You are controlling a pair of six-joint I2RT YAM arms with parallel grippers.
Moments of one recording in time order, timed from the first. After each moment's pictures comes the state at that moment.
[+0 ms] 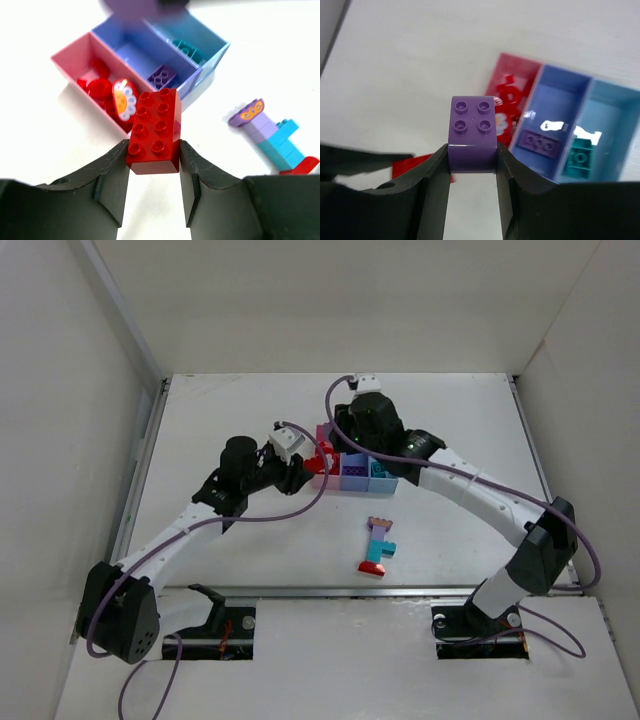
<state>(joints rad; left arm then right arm) -0.46 1.15 0.73 0.08 0.44 0.06 0.80 1.58 1.46 -0.37 0.27 0.41</state>
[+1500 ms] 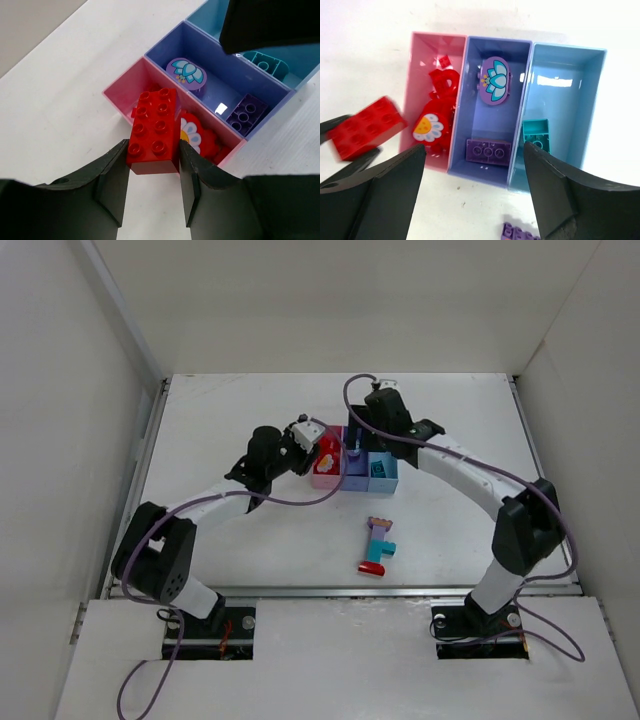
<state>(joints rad) -0.49 1.49 0.81 0.36 0.24 0.27 0.60 1.71 1.43 -0.43 0.23 0.50</state>
